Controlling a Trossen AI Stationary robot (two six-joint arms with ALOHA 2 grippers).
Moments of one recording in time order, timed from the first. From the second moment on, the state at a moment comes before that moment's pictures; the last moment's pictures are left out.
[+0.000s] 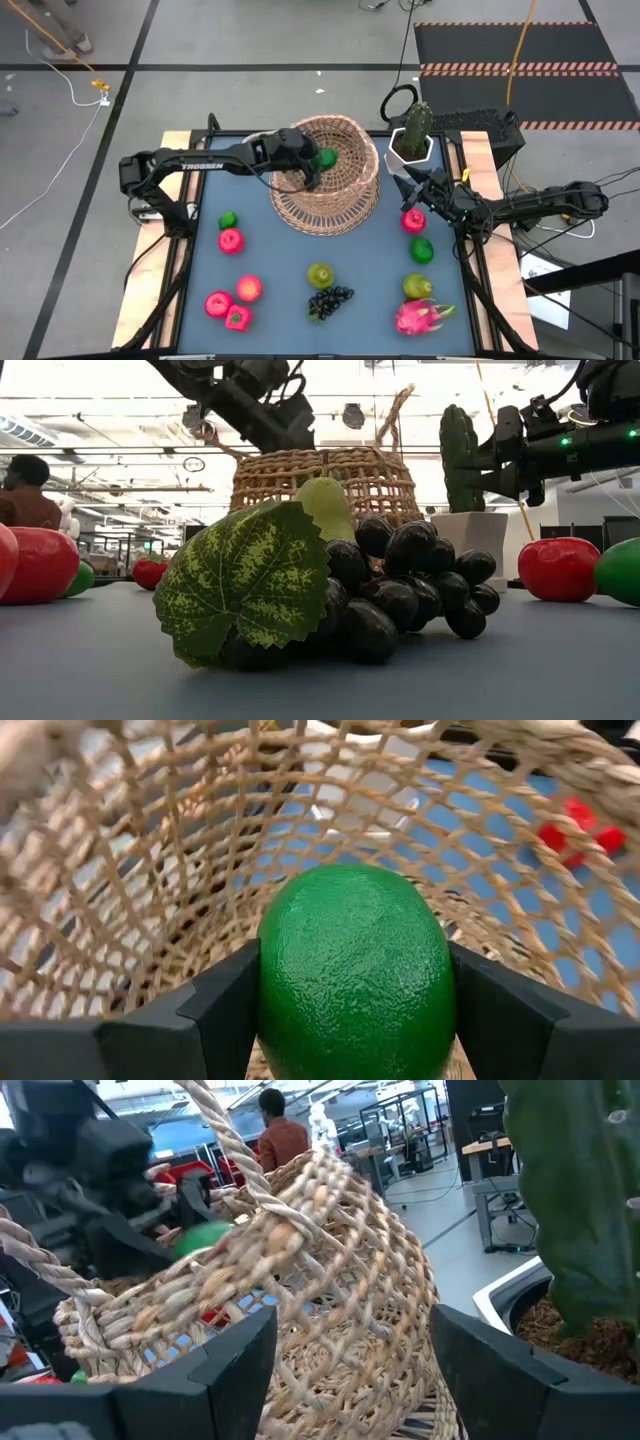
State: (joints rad) left arm 0.33 1.61 1.15 -0.09 -0.06 0.04; right arm -0.02 0.71 0.02 0.77 0.70 0.28
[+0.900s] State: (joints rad) left arm 0.30 1.20 1.18 -0.24 -0.29 0.00; right arm -0.02 0.71 0.02 0.75 0.70 0.30
